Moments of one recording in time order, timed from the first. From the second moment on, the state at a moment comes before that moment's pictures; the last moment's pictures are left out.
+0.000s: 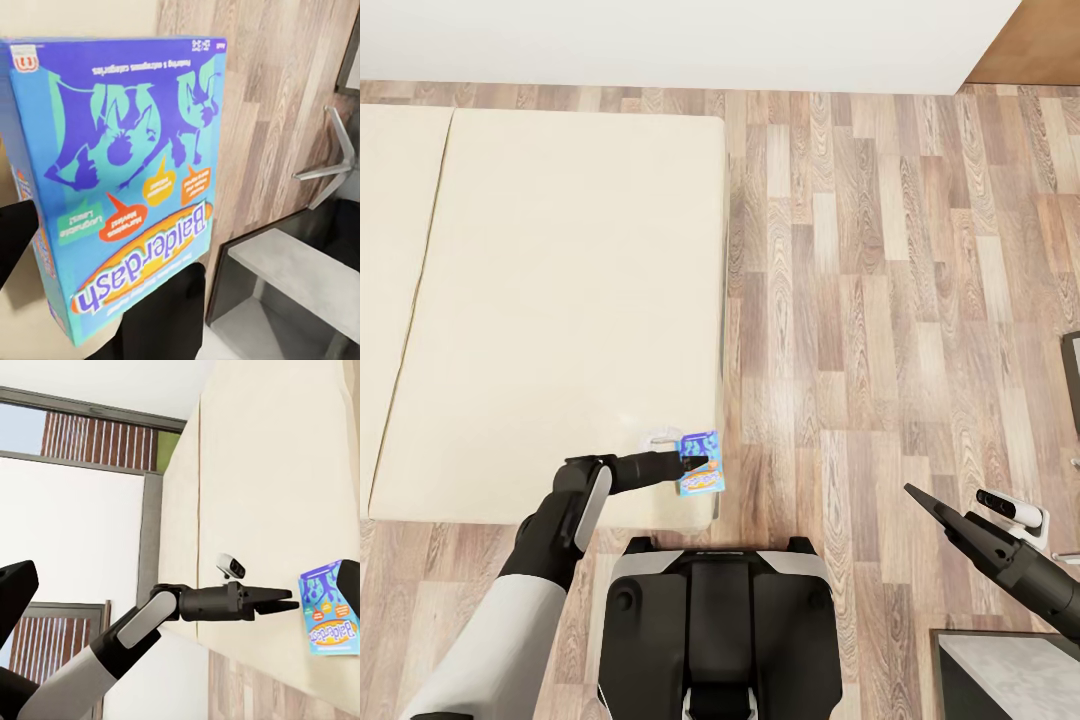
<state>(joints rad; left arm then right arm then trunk) -0.73 -0.10 0.03 -1.06 0.10 0.79 -0.56 -0.19 -0.20 -0.51 -1.56 -0.67 0.76 1.37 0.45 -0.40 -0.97</state>
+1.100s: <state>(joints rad) -0.73 -0.10 0.03 -1.06 0.10 0.78 -0.57 -0.19 -0.20 -0.51 -1.56 -0.67 0.76 1.37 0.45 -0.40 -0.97</state>
